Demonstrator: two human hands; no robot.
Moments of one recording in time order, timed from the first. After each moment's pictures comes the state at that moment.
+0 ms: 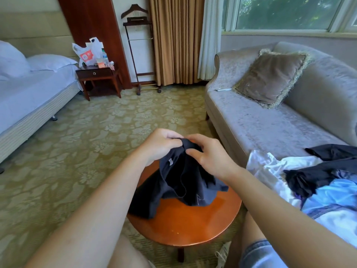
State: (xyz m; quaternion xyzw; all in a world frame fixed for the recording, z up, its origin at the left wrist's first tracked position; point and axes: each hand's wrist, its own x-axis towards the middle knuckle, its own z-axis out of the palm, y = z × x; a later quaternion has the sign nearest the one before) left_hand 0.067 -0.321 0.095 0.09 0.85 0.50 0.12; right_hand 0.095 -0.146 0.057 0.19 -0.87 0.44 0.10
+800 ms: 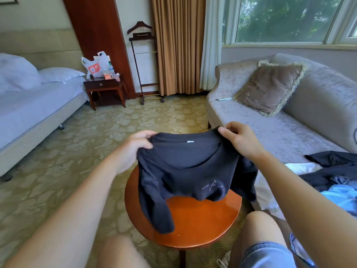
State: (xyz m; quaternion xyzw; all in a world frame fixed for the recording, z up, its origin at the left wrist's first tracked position) left_hand 0.102 -0.376 0.112 0.06 0.76 0.64 0.09; right_hand 0.085 -0.073 0.091 0.04 -0.85 0.50 0.14
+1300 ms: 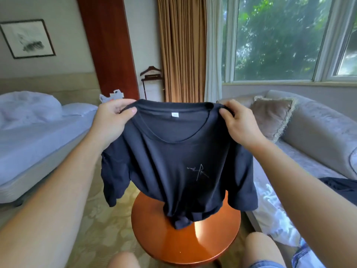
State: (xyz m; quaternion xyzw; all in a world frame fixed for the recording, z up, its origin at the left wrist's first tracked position) left_hand 0.166 -0.391 0.244 0.15 0.78 0.52 -0.31; right_hand 0.145 -0.083 0.209 0.16 -0.82 0.40 0.37
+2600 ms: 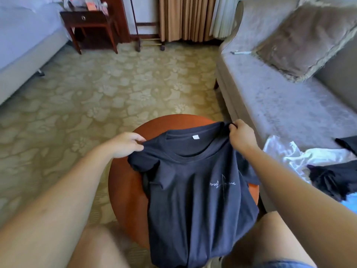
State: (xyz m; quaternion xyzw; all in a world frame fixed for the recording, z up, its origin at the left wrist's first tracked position) left_hand -0.043 -0.417 -0.030 -0.05 0.91 0.32 0.25; right_hand -0.067 -0.080 -0.067 -0.14 -0.92 0.35 0.04
